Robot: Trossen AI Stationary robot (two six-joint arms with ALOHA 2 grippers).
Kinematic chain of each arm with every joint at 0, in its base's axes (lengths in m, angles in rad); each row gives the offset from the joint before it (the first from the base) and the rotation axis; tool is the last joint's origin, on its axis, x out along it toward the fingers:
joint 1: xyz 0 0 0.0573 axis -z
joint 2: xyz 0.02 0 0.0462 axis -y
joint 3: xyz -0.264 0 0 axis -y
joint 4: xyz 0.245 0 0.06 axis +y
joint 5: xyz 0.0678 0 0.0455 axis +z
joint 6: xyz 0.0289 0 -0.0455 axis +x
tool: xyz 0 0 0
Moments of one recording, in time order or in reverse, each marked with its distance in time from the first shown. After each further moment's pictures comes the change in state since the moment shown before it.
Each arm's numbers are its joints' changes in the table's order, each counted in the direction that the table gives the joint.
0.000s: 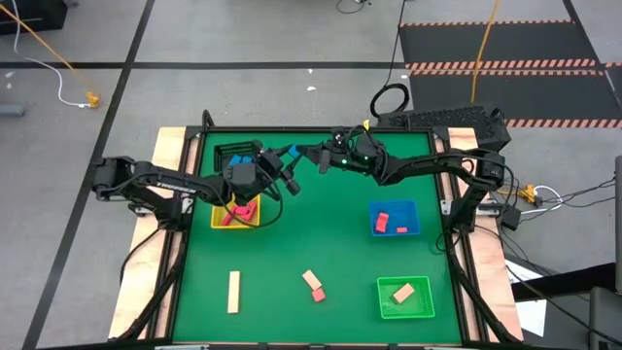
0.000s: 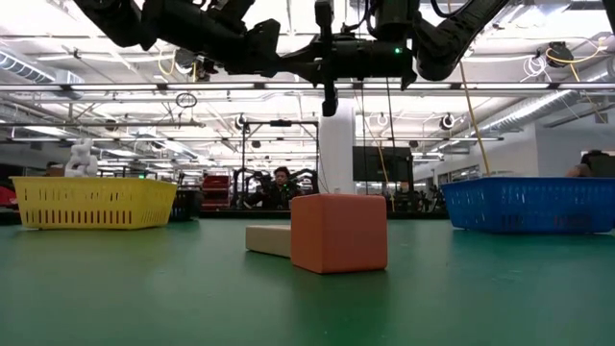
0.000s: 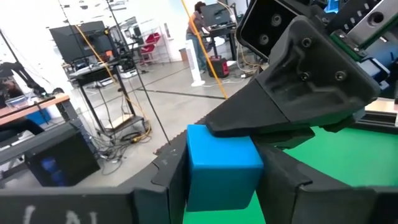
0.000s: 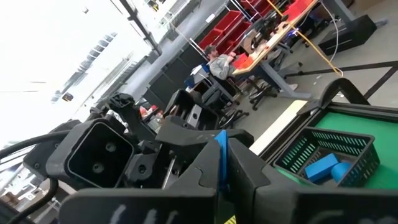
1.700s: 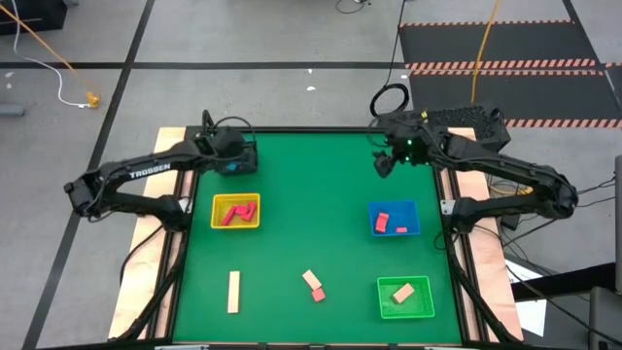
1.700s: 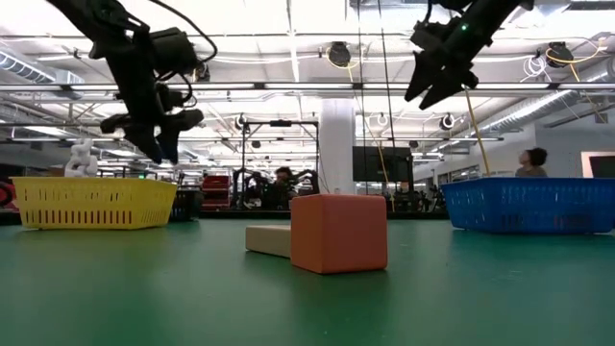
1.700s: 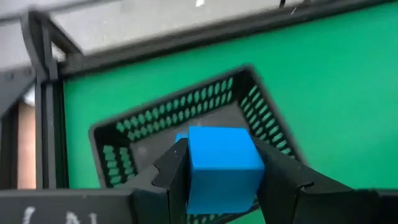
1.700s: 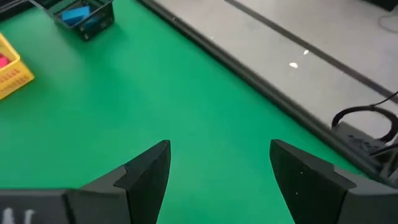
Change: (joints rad) left arm -0.539 0.251 0.001 1.248 -0.265 -0.780; right arm 0.161 0.649 0.000 1.525 -0.312 -0.571
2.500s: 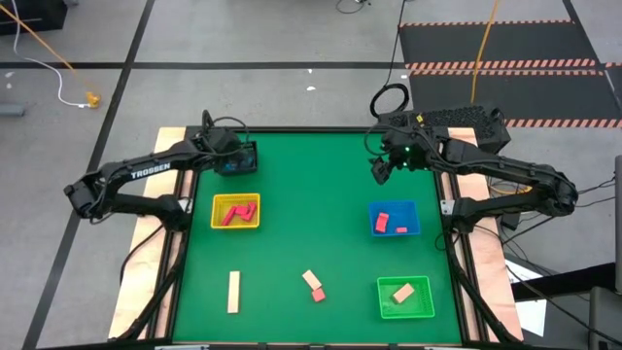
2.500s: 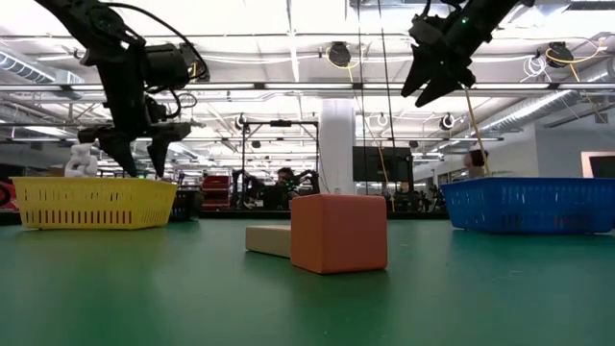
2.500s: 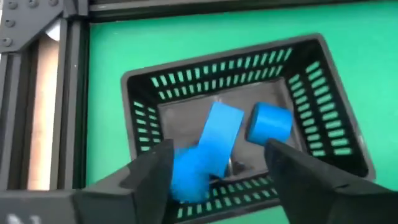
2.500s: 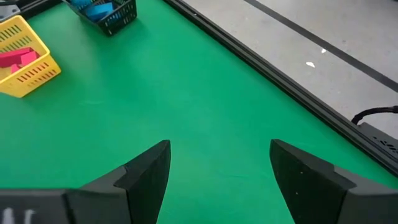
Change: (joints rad) left arm -0.075 0.000 -0.048 0.073 -0.032 -0.150; right arm -0.072 -0.005 0.000 -0.002 0.002 0.046
